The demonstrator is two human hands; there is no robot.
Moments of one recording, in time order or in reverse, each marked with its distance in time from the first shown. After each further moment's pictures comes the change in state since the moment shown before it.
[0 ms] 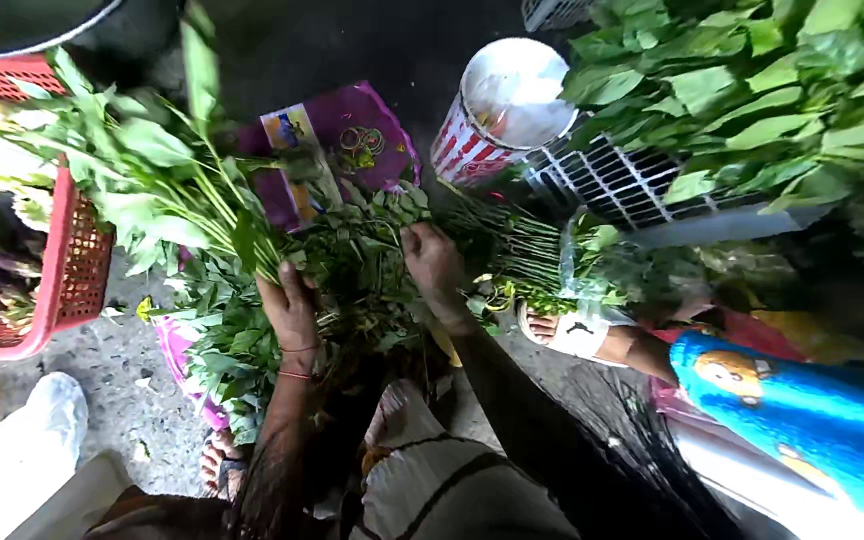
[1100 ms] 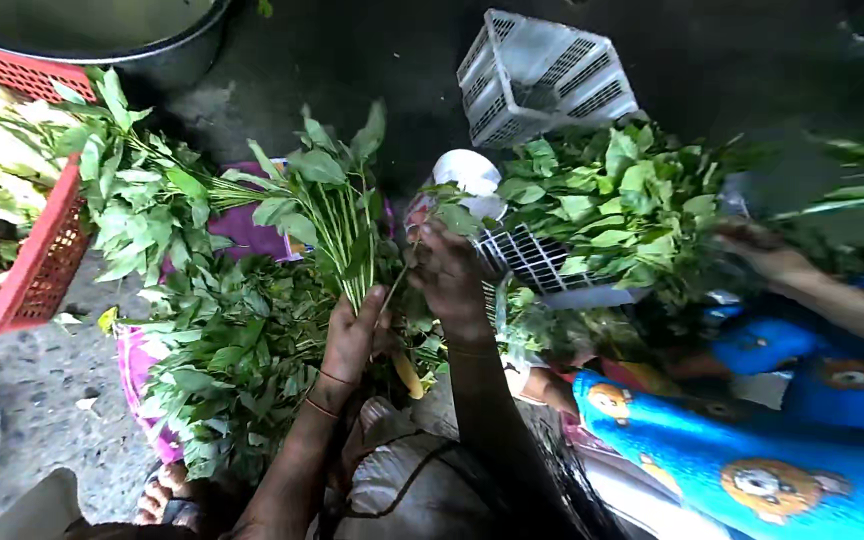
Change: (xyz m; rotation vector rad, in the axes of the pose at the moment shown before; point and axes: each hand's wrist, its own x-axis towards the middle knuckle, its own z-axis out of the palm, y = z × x) left_hand -0.046 0.073 0.033 -0.438 -0.527 -0.343; right_hand 0.004 -0.083 -0.102 1.099 -0.156 -0.034
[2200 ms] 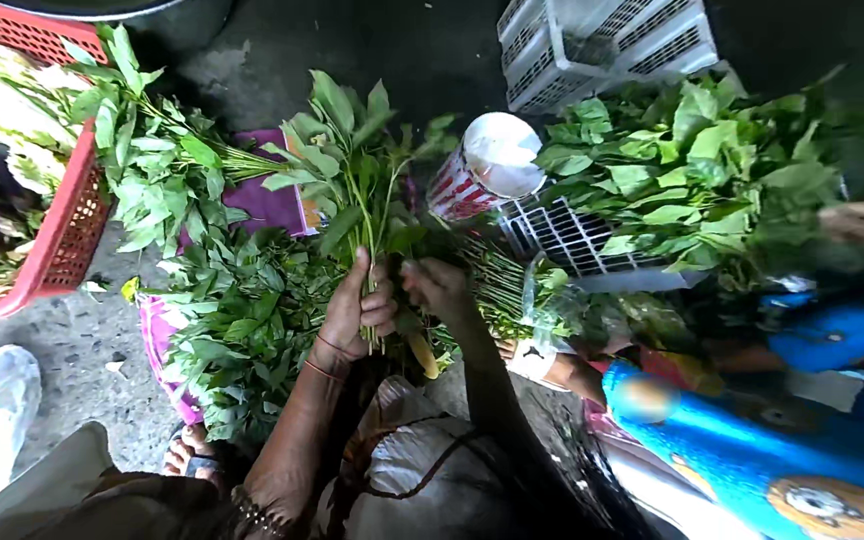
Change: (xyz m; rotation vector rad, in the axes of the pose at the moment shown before) left_hand 0.010 -0.006 -0.028 -0.564 -0.288 -0.214; right_hand -0.035 0.051 -0.019 -0.681 -0.090 0.229
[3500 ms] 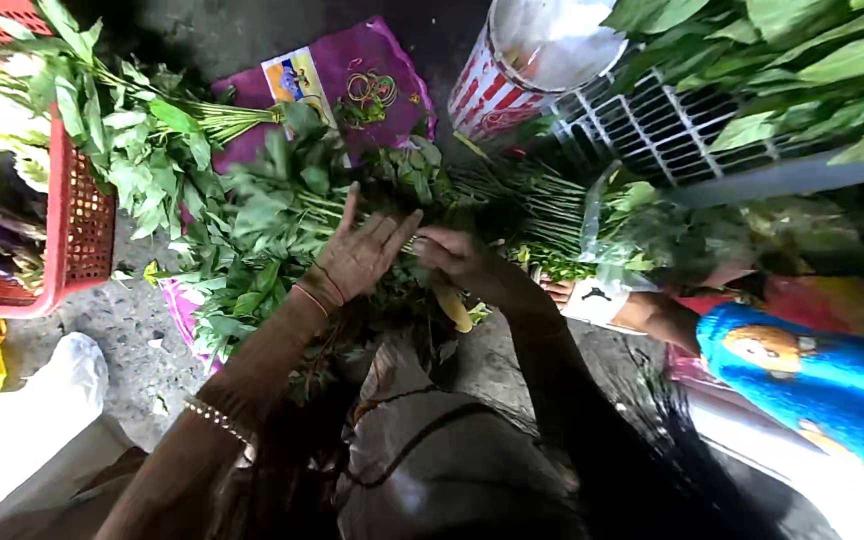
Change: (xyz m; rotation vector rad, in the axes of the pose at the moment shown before) left_hand 0.035 0.011 -0.035 2.606 -0.469 0.542; right_hand -0.015 0.027 -0.022 0.112 -0.377 -0.019
